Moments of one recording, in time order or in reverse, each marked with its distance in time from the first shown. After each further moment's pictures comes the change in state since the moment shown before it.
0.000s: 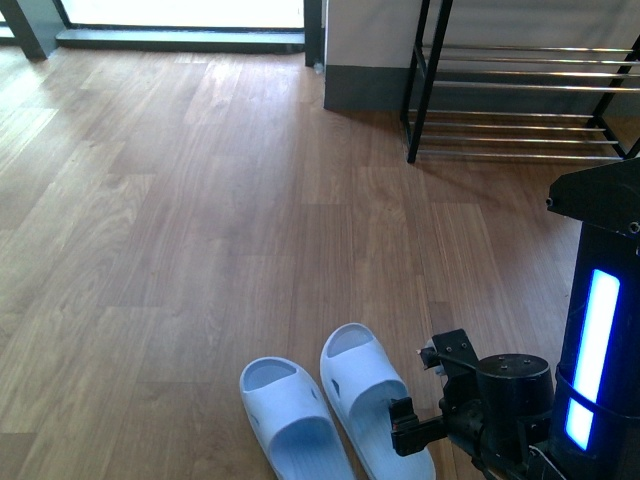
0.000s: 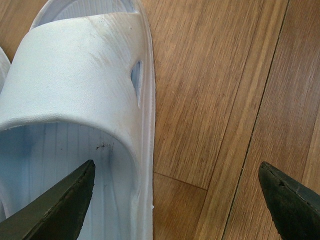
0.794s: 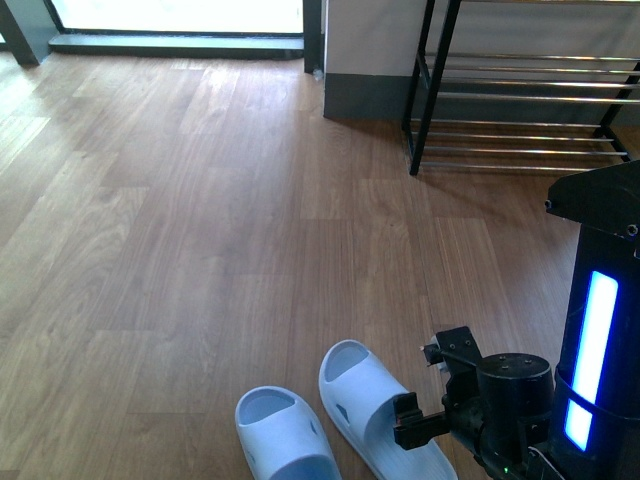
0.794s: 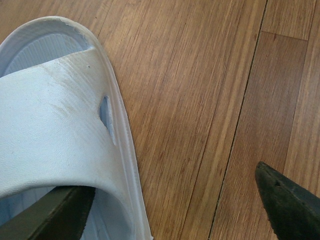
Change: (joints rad) left arm 0.000 0.000 0.000 0.000 0.000 0.000; right arm 0.000 0.006 0.003 0.024 0.055 -0.004
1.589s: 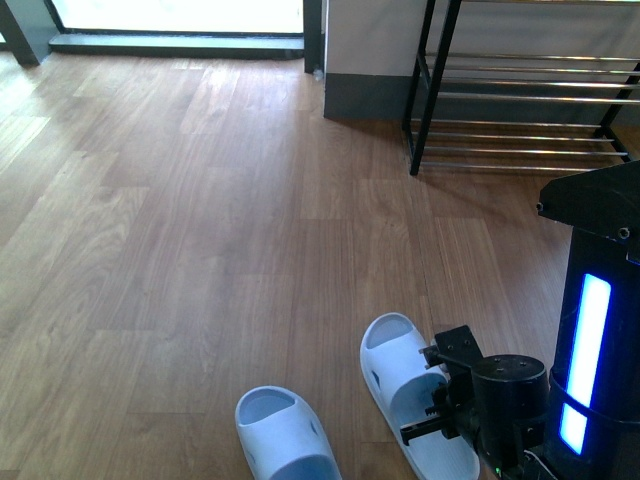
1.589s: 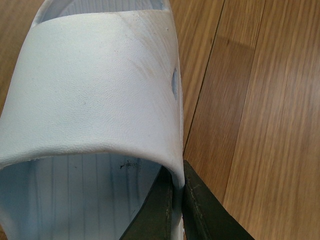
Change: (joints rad) left arm 0.000 0.000 0.000 0.000 0.000 0.000; right arm 0.019 -0.001 -0.003 0.002 0.173 -0.104
